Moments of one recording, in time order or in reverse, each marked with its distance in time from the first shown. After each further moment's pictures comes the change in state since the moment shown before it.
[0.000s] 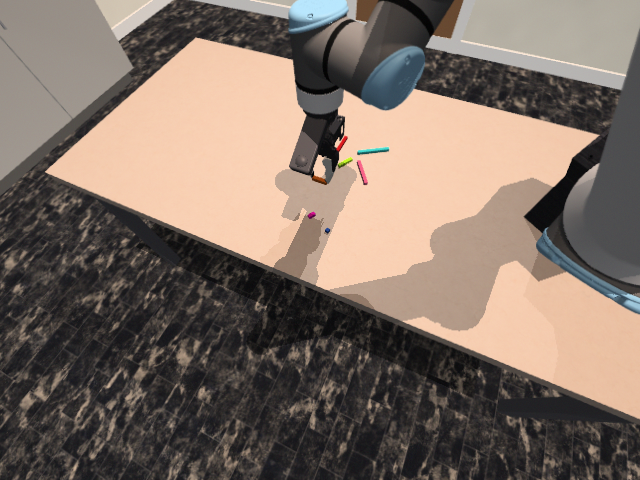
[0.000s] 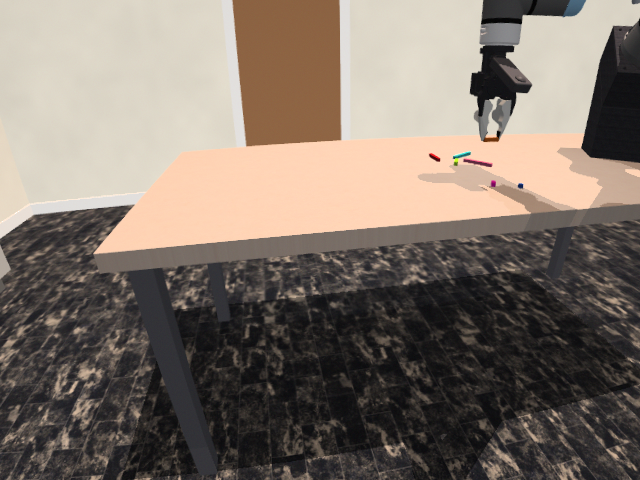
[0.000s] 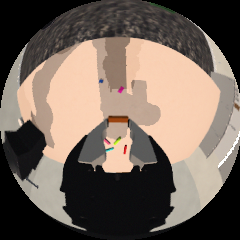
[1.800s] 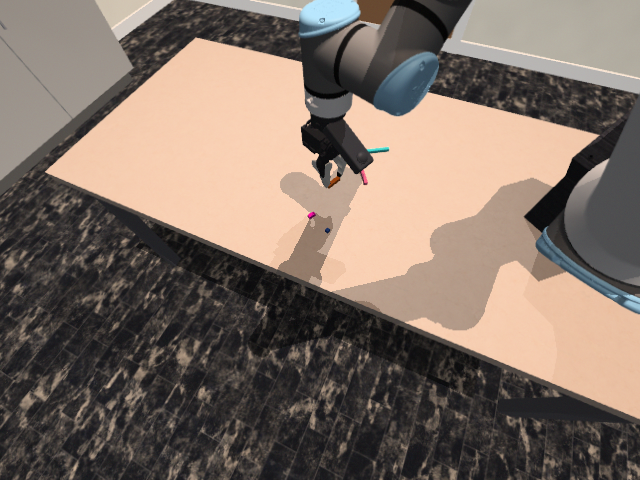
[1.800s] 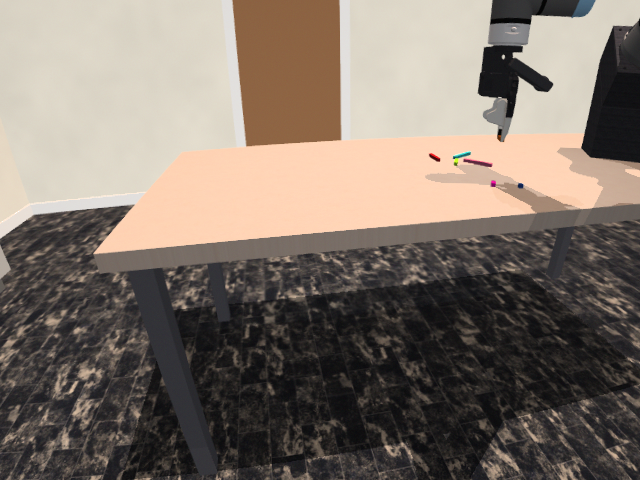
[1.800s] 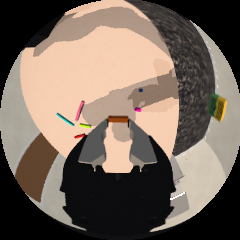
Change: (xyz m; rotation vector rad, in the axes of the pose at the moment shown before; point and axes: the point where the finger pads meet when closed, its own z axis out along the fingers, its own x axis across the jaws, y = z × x) arm -0.034 0.007 0.000 -0.008 0.000 -1.179
